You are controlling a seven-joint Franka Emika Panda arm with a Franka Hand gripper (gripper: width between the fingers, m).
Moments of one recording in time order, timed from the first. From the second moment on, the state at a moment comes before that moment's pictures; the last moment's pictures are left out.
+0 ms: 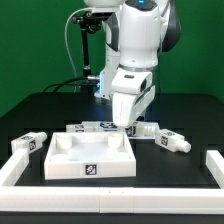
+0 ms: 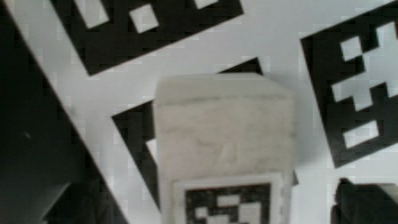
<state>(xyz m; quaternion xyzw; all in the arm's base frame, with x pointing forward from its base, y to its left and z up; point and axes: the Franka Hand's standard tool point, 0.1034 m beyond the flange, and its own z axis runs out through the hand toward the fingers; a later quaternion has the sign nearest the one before) 0.343 0.021 0.022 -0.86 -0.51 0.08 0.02</state>
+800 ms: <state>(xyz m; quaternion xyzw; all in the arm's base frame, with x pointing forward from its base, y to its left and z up) 0.437 0.079 0.052 -0.91 -0.41 0.08 0.01</state>
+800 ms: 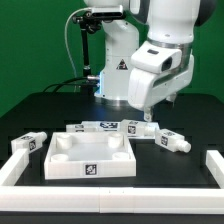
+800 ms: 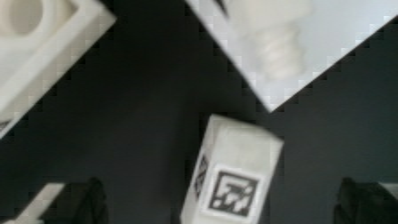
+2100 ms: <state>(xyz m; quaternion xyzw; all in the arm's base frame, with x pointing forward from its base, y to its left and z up) 0.383 0.117 0.015 -0.91 -0.41 0.03 0.02</state>
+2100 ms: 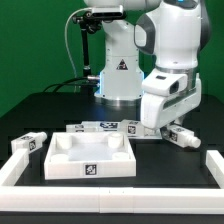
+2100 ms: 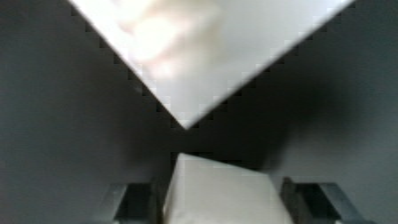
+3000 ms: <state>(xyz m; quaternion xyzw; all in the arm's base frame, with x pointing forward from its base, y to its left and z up) 0.358 0.113 0.009 -0.91 -0.42 0.05 0.03</state>
